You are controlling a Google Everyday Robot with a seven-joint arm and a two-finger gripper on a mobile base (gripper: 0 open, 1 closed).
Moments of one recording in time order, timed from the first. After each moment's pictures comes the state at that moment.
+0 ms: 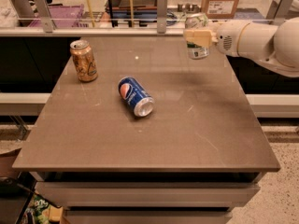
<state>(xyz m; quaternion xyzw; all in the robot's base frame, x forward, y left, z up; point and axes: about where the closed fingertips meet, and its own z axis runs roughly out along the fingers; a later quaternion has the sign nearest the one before) 0.700 -0.148 0.962 -0.26 0.72 0.23 0.60</state>
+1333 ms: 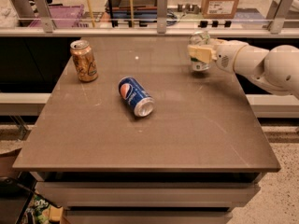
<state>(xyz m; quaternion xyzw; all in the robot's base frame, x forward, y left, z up) 0.731 -0.173 0.898 -0.24 0.72 0.22 0.62</state>
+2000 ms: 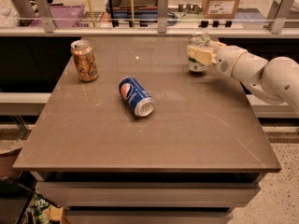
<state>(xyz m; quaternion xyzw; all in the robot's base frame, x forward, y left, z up) 0.732 -0.172 0.897 -0.22 0.68 0.26 0.65</state>
